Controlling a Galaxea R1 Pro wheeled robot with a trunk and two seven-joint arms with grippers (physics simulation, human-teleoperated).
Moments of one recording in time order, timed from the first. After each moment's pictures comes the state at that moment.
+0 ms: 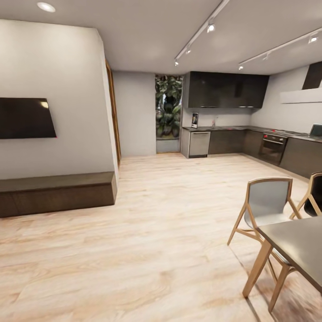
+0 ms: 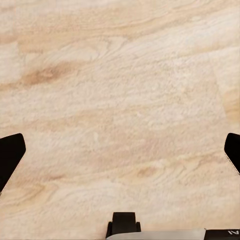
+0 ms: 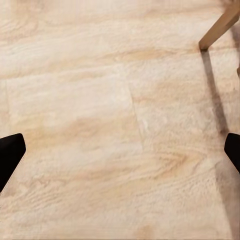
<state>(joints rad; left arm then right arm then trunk) 0.07 0.04 0.00 -0.63 0.00 -0.08 -0.01 -0.19 -0.09 0.00 -0.31 0.01 -0.17 0.00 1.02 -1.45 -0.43</state>
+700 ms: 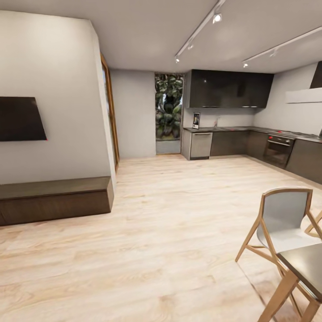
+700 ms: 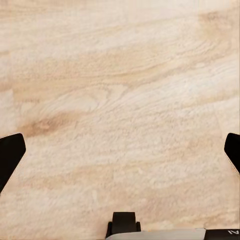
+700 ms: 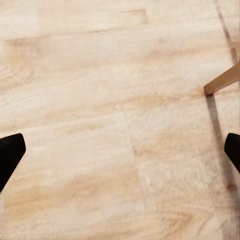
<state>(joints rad) 0.07 0.04 0.00 -0.62 0.00 -0.08 -0.01 -0.19 -0.09 0.00 -0.31 0.01 -0.17 0.00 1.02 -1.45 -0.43</state>
